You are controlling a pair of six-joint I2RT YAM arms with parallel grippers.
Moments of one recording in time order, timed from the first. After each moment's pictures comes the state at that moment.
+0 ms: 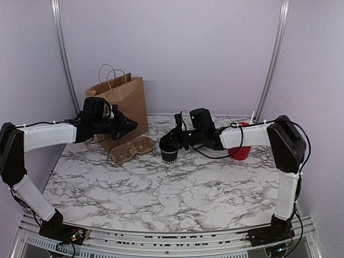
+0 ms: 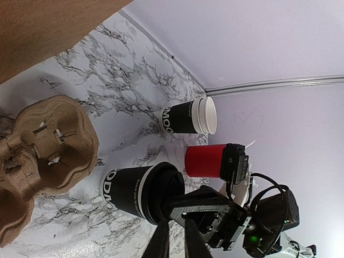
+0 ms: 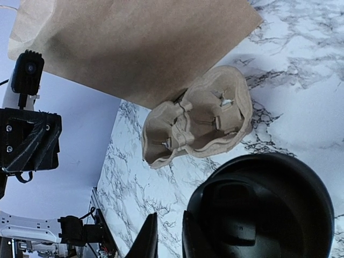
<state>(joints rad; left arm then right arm) -0.44 1.58 1.05 0.09 0.44 -1.09 0.69 1.99 1.32 0.22 -0.49 0.85</state>
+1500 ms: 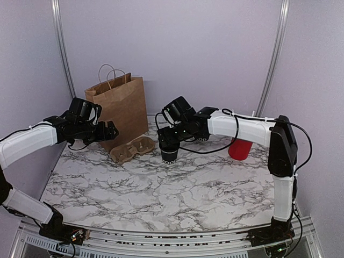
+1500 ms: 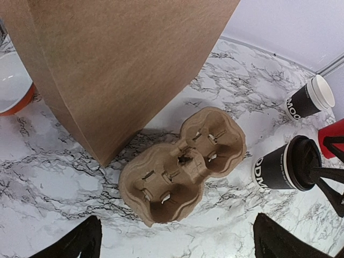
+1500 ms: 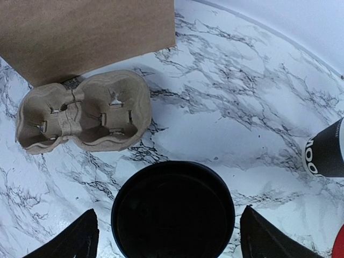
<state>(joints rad) -0.41 1.34 1.04 -0.43 0.00 -0.44 0.85 2.05 1.77 -0.56 0.19 0.28</state>
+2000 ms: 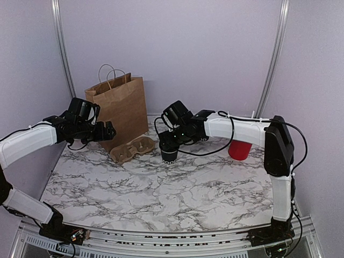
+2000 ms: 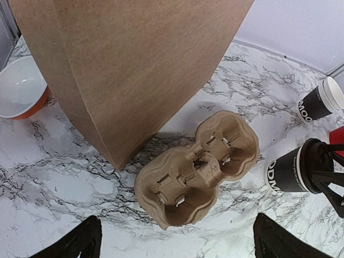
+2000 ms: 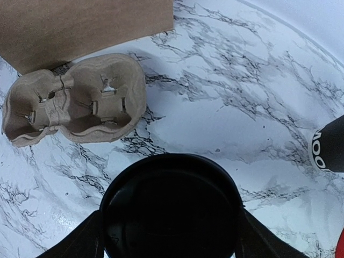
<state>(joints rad) -0.40 1.34 1.03 -0.44 -0.05 -0.40 0.85 2.08 1.77 -0.57 0.19 0.28</state>
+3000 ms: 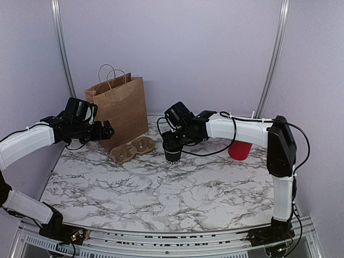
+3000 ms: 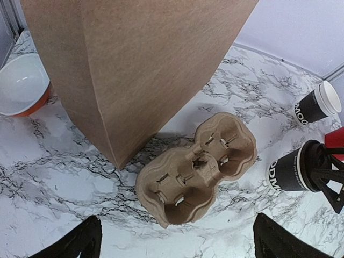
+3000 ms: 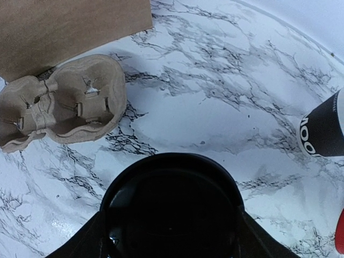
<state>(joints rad) -0.37 1.32 1.02 -0.44 -0.01 -0.41 0.86 2.07 1.75 -0.57 0.25 0.34</state>
